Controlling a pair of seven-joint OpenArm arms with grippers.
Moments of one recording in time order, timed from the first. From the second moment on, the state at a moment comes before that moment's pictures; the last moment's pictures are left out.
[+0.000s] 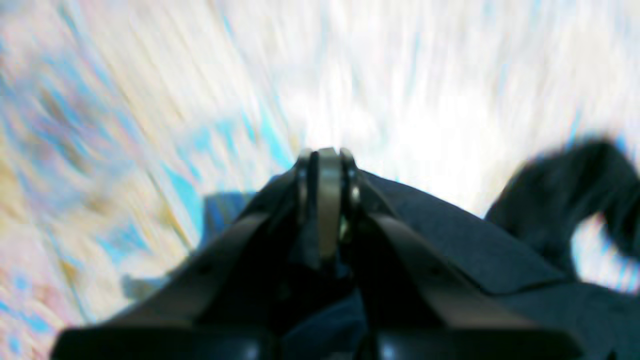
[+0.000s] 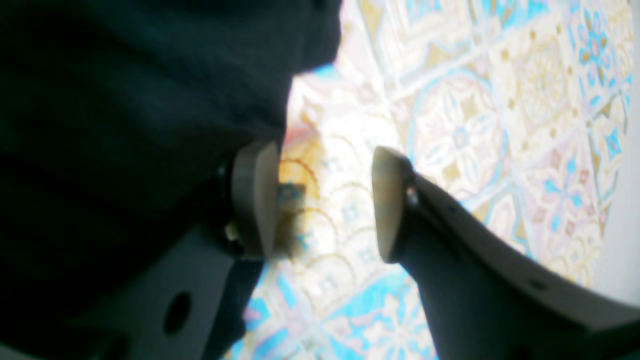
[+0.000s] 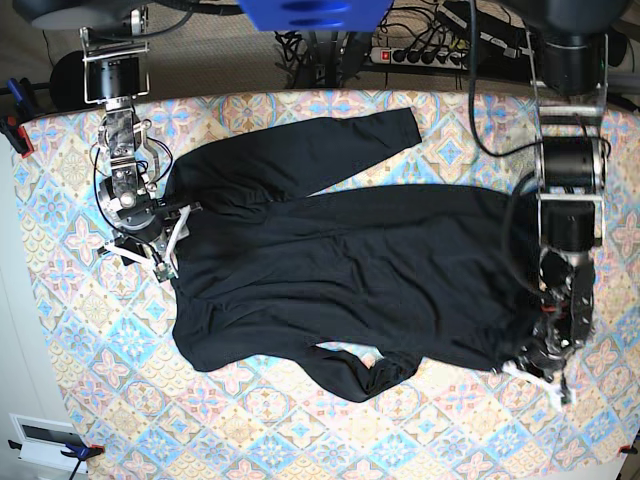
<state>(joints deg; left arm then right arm) -45.0 -24.7 10.8 37.5 -33.2 1.2 28.9 2.8 19.9 -2.4 84.3 -4.4 16.3 -41.0</state>
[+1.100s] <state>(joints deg) -37.2 -29.6 10.7 40.5 -26.2 9.9 27.6 2.7 20.3 -6.6 84.7 -4.8 16.1 -41.2</state>
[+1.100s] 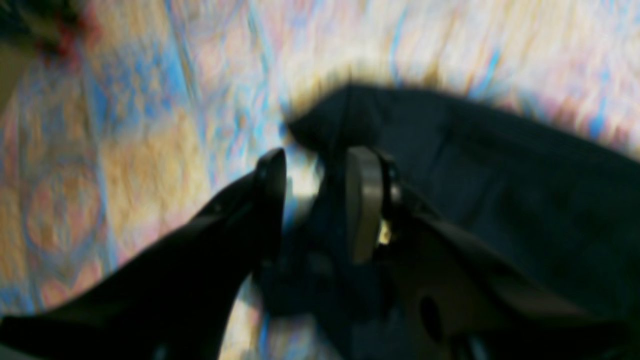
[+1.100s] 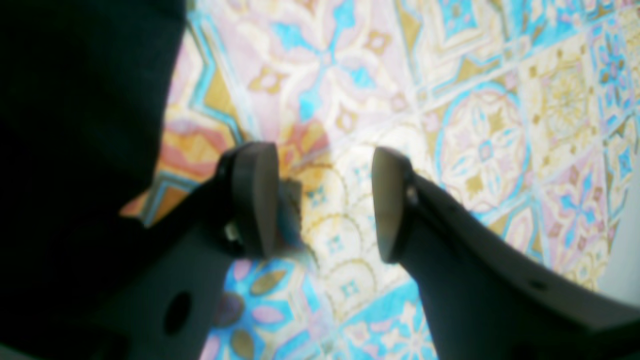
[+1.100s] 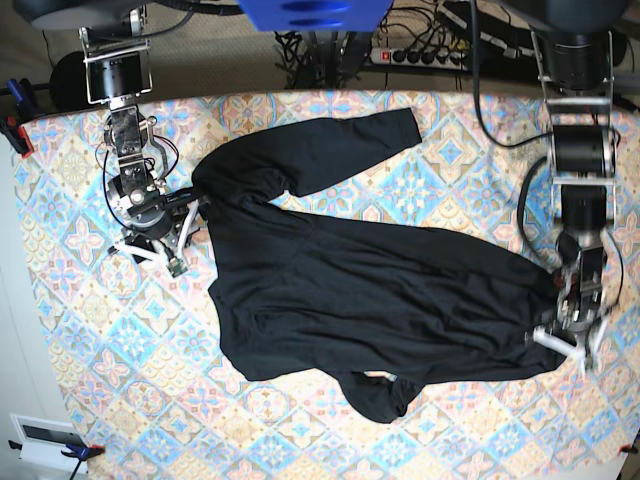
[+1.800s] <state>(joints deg) -19.0 -31.7 10.9 51.3 -36.3 9.8 26.9 2.7 18.5 -9.8 84.6 -4.5 16.2 -41.0</state>
